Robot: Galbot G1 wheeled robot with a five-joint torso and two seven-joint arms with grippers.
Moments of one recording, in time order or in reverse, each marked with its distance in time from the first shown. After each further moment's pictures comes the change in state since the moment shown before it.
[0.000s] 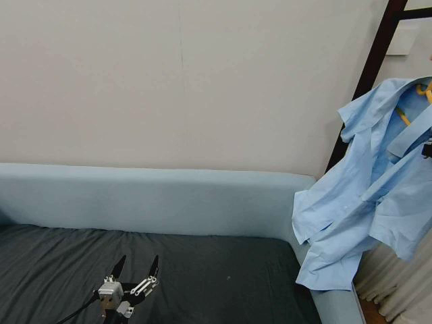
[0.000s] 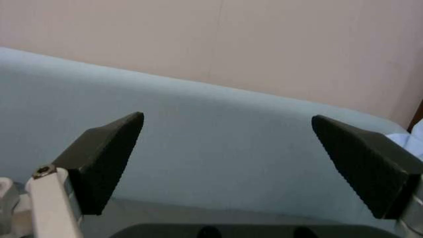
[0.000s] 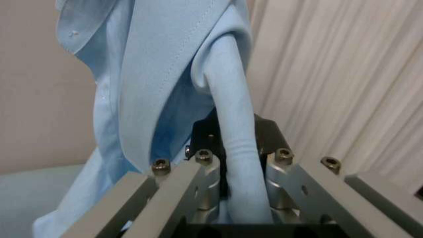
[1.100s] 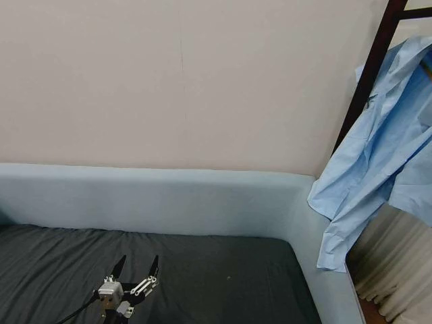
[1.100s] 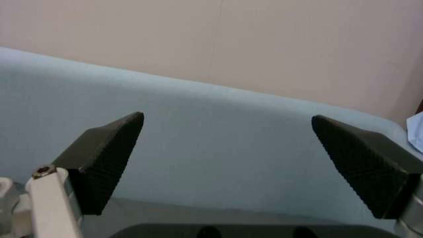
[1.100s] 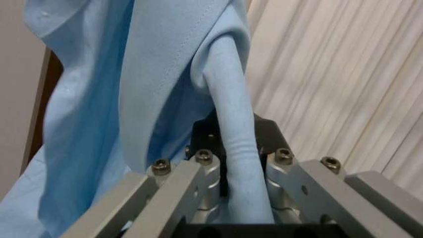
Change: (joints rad) left arm 0.000 0.000 0.000 0.000 0.000 0.000 0.000; right arm 0.204 0.026 -0.135 -0.141 -0.452 -0.007 -0.256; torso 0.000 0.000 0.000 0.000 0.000
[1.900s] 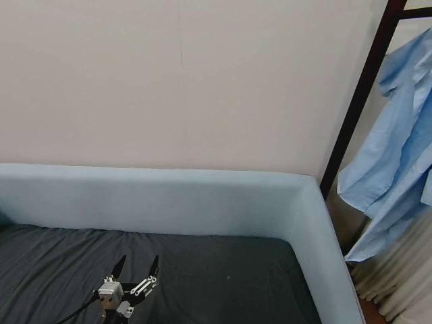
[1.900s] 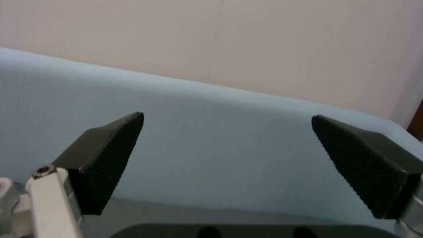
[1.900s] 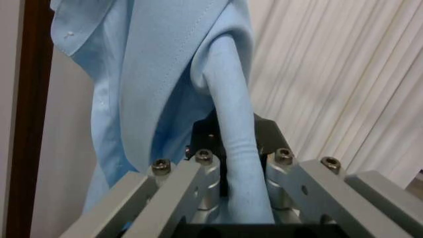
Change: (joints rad) left arm 0.000 0.000 0.000 0.000 0.000 0.000 0.000; right arm 0.123 -0.051 -0.020 0.004 0.155 -0.101 0.064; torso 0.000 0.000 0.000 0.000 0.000
